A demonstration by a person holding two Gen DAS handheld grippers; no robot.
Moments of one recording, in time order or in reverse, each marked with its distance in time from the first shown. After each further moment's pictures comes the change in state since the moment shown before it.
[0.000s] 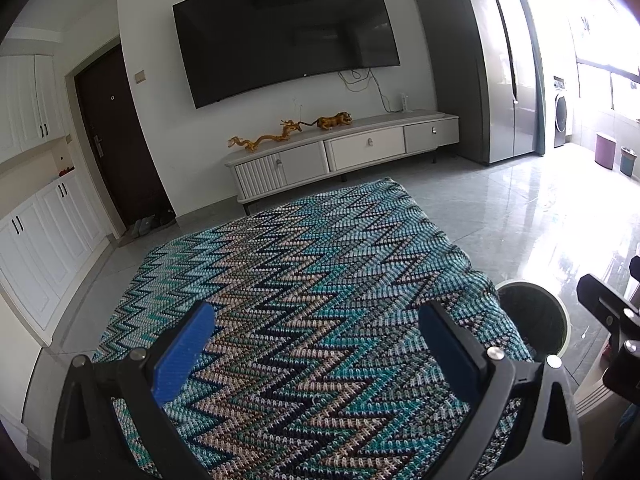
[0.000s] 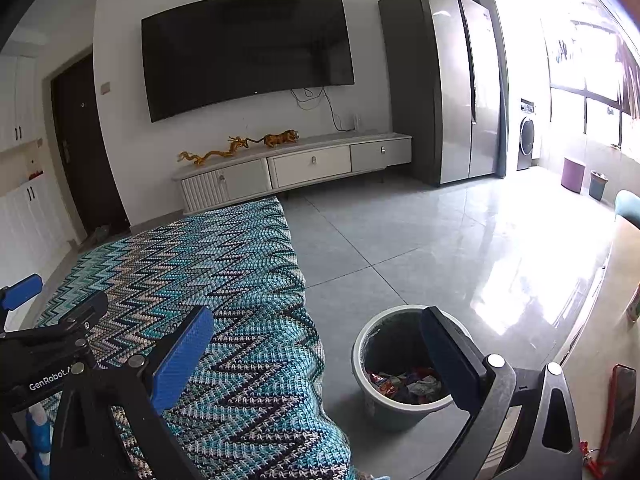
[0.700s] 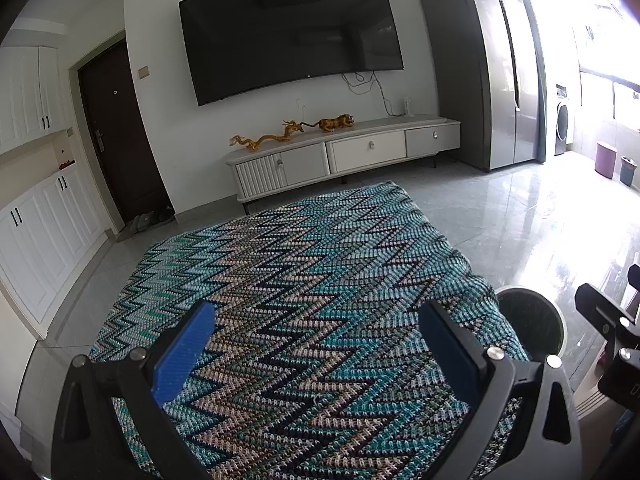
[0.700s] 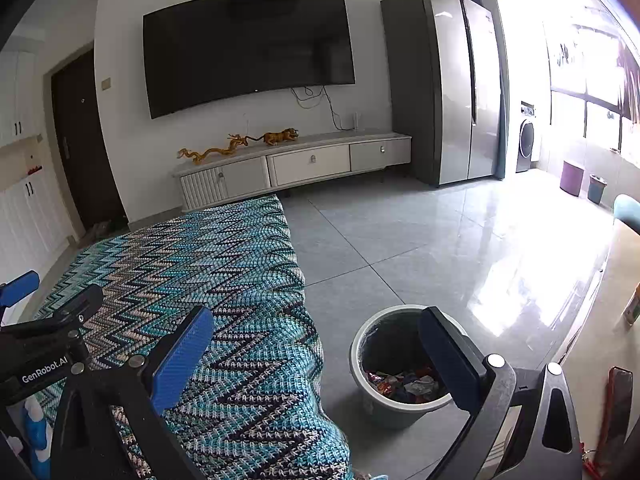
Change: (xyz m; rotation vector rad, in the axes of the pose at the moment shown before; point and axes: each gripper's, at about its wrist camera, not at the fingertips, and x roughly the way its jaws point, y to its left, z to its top) left arm -0.001 0.010 -0.001 -0.025 -0.008 -0.009; right arm 0.001 0.004 -0.002 -0.013 0.005 -0.010
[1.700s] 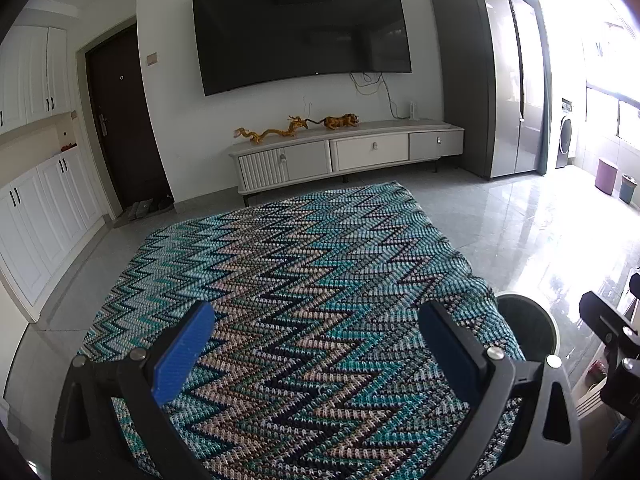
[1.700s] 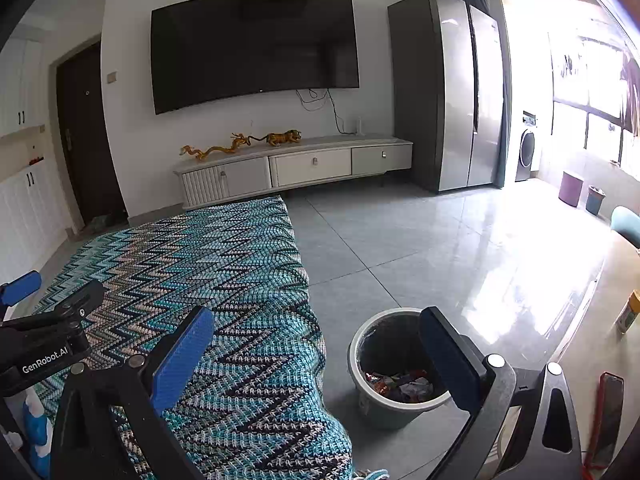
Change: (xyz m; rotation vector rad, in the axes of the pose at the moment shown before) left arm -0.004 0.014 -0.007 -0.058 0.013 -0.016; right arm -0.011 0.014 -0.001 -0.034 -0.006 -0.015
